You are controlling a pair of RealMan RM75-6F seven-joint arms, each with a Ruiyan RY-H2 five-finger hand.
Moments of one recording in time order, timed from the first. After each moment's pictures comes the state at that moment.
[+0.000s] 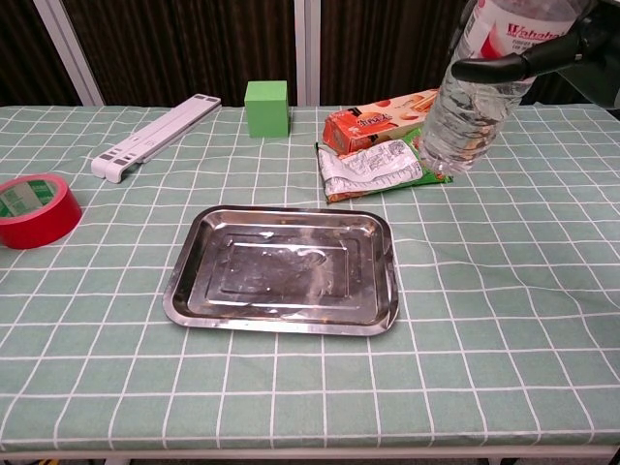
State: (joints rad) left arm -0.20 -1.18 -0.01 -1.46 1.59 1.45 -0.08; right arm 0.55 -1.46 0.25 -1.55 -1.45 1.17 0.75
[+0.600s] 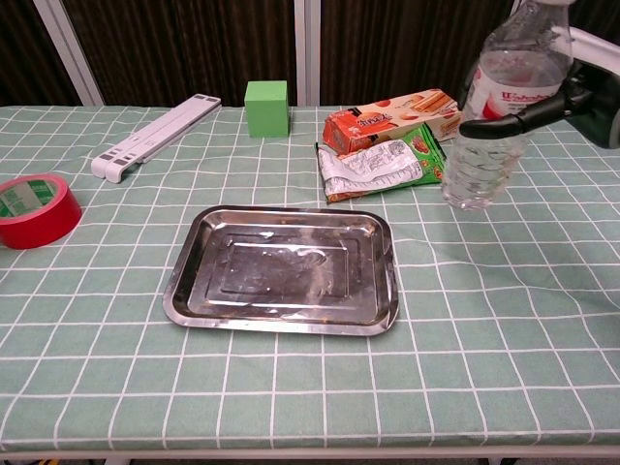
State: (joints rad) left arm -0.19 -1.18 -0.01 -1.46 1.59 1.45 -0.09; right arm 0.57 -1.51 0.22 -1.41 -1.42 1.10 0.73
